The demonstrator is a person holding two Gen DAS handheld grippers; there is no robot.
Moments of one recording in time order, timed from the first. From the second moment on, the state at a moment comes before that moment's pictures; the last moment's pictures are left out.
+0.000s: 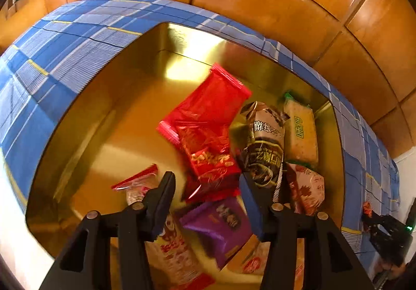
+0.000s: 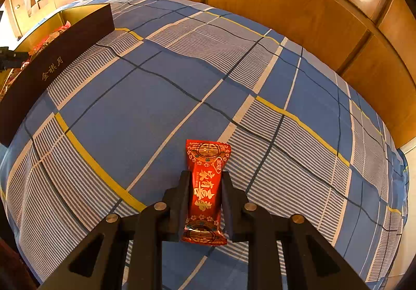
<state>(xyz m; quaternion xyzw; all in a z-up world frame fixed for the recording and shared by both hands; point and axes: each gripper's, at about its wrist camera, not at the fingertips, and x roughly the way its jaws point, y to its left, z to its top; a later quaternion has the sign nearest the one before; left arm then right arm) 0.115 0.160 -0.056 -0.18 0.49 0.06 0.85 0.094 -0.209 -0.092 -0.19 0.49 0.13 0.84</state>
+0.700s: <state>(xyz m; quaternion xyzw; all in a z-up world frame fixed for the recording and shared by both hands) 0.033 0.141 -0.013 -0.09 0.39 0.14 0.90 0.092 -0.209 -0.091 -0.18 0.50 0.12 0.84</state>
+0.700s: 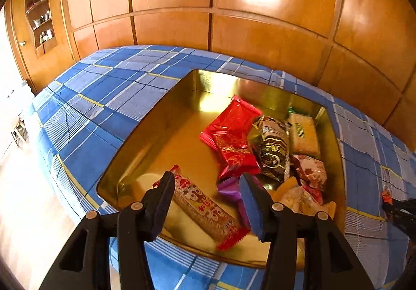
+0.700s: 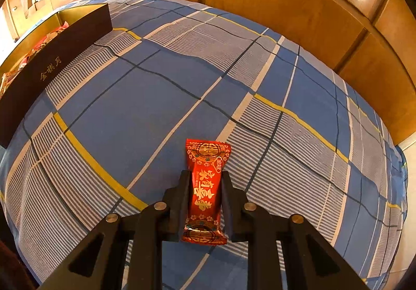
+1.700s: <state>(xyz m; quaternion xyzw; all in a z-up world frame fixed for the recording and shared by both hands) -0.013 0.169 -0.018 -0.13 0.37 0.15 0.90 0.076 -0.194 -0.086 -0.03 0.51 0.04 0.86</state>
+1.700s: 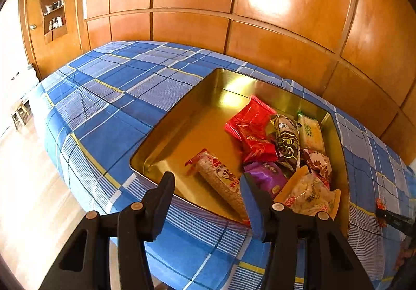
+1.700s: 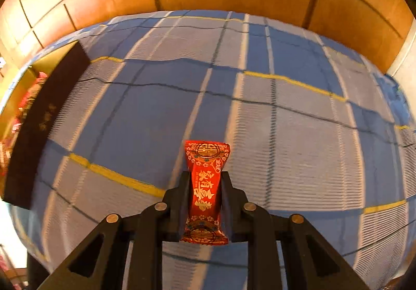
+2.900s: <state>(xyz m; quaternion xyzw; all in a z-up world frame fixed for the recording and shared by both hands) -0.023 0.180 -0.016 -0.13 0.36 0.17 0.91 0.070 0.028 -0.001 -0.06 0.45 0.31 0.84</state>
